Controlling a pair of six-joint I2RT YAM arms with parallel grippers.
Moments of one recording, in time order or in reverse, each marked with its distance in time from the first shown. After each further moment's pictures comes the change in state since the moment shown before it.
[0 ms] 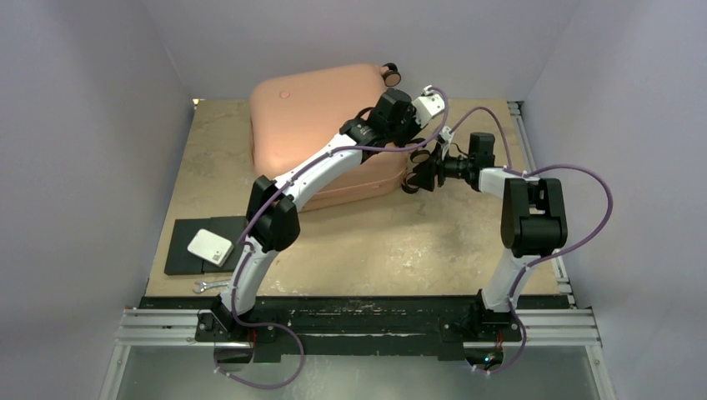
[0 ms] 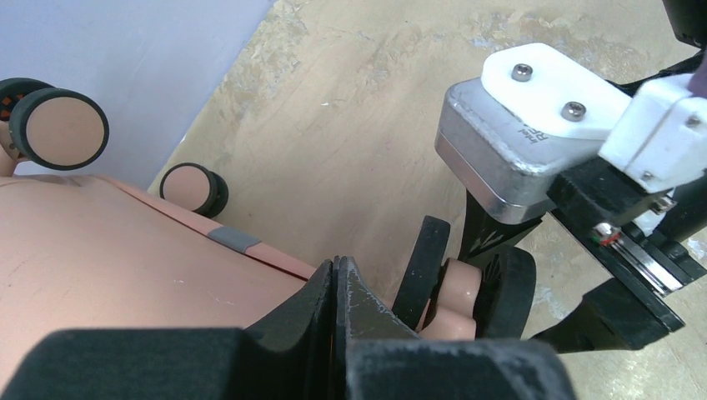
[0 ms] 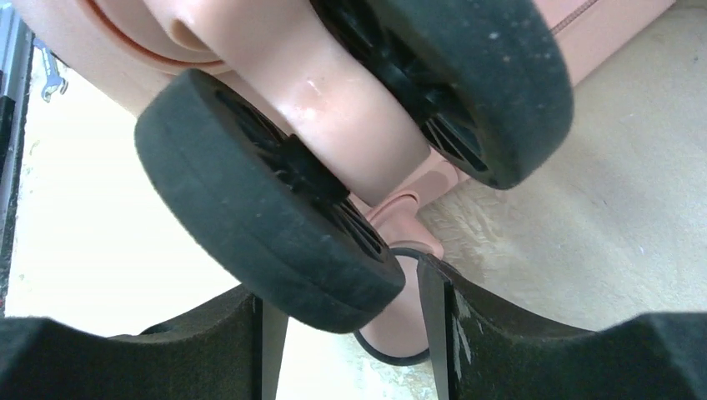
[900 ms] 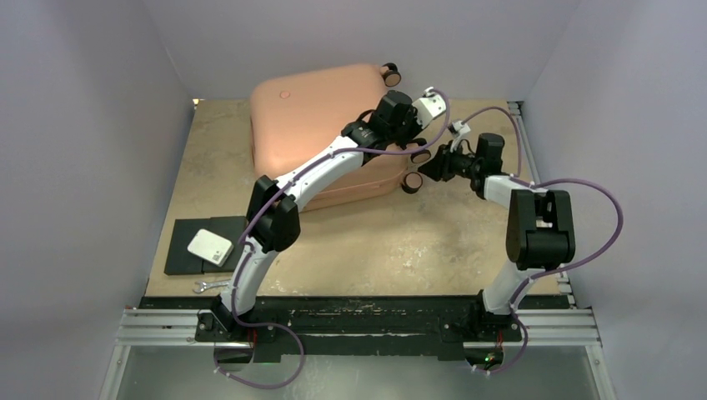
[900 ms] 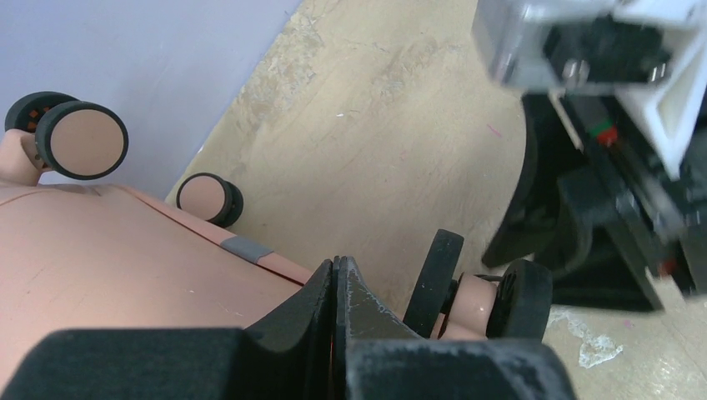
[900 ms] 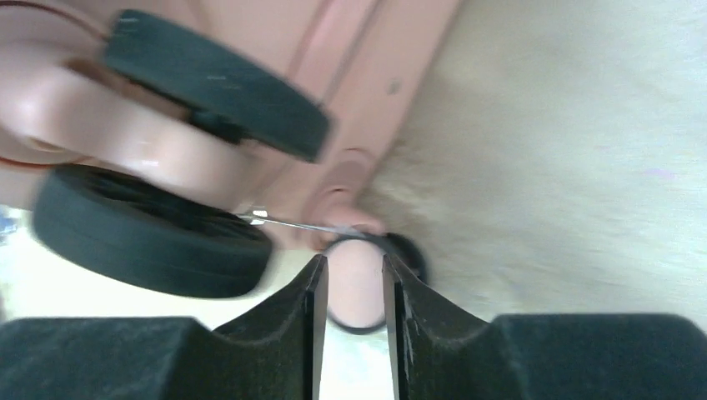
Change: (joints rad) left arm -0.005 0.000 -0.032 0.067 -0.031 0.026; right arm 0.004 -0.129 -0.113 0.150 0.297 0.412
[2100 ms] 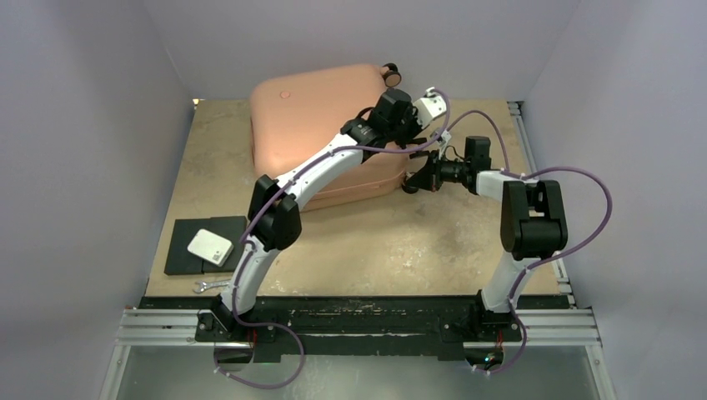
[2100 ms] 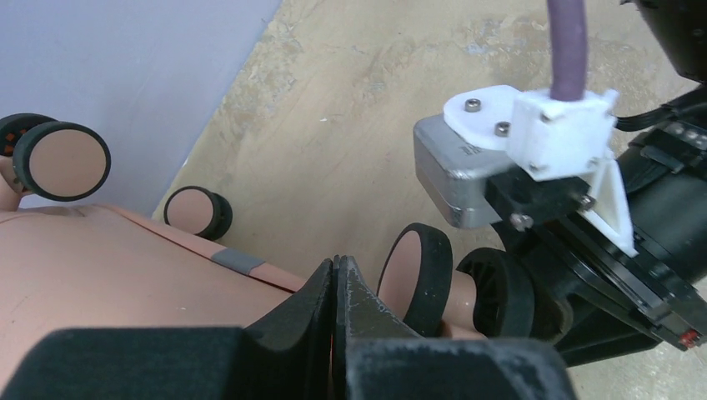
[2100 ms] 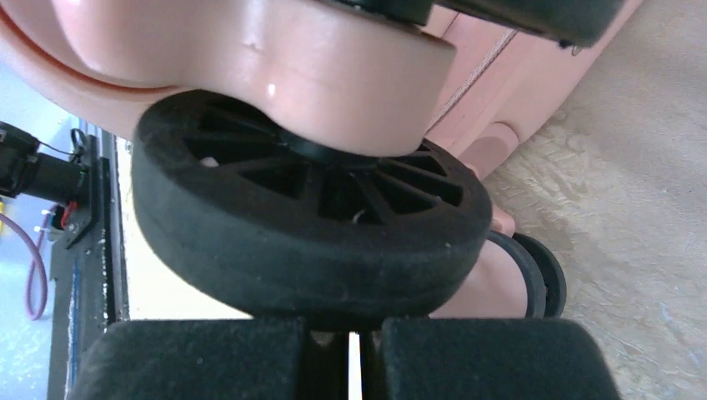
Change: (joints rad) left arm 0.011 0.027 0.051 -0.038 0.074 0.031; right arm 0.015 0.098 0.072 -0.170 -0.235 -0.166
